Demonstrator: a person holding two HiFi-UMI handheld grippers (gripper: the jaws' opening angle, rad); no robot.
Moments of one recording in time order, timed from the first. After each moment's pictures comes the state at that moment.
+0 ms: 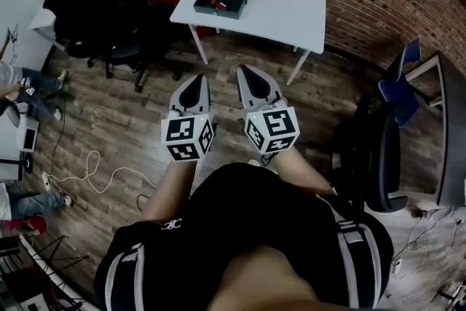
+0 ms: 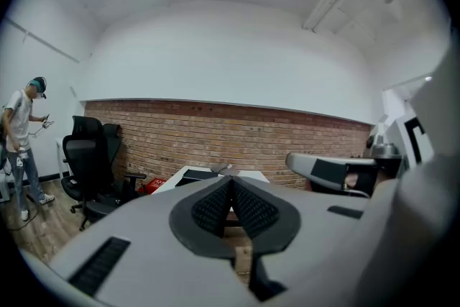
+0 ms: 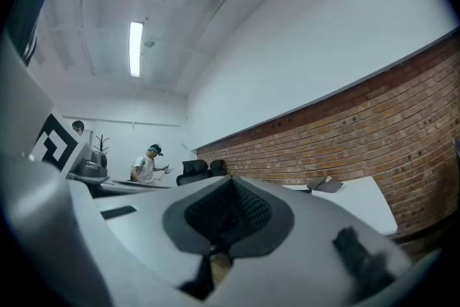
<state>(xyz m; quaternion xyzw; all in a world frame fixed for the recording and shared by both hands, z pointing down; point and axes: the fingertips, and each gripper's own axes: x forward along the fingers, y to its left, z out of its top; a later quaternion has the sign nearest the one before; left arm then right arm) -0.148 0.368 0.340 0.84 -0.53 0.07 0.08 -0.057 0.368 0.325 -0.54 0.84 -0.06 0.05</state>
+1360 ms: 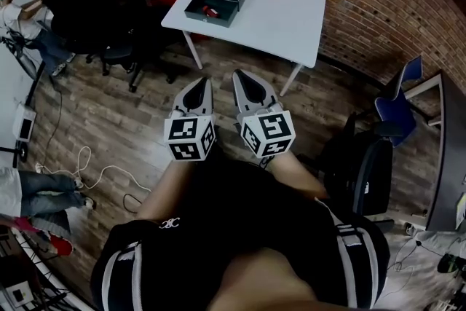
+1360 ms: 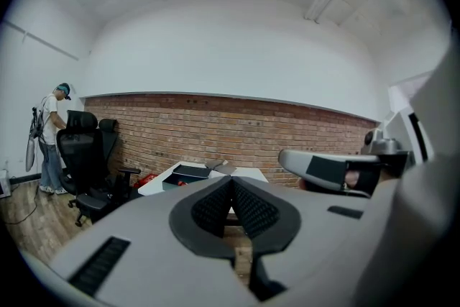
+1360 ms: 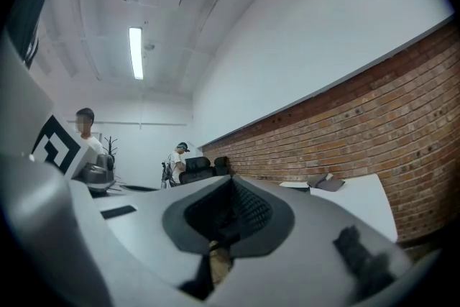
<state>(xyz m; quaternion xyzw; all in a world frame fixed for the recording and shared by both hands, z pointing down) -0.060 0.335 0.365 0.84 -0.53 0.08 0.10 0.012 0.333 0.345 -0.50 0.86 -0.07 0.04</state>
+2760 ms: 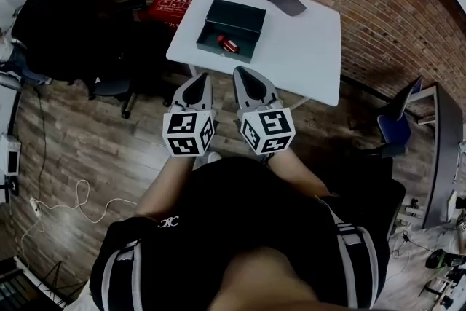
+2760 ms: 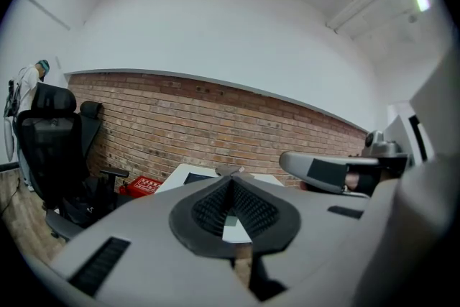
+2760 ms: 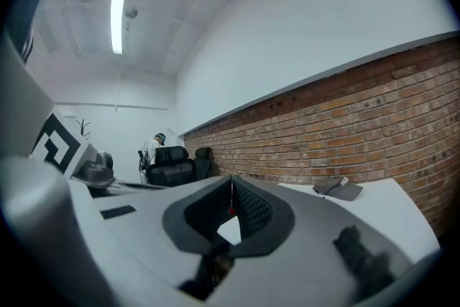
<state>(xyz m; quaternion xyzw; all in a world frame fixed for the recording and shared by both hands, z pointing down) -0.183 0.063 0.381 0.86 -0.48 0.07 0.14 -0.110 0.069 0.358 -0.55 0.83 -0.08 -0.01</state>
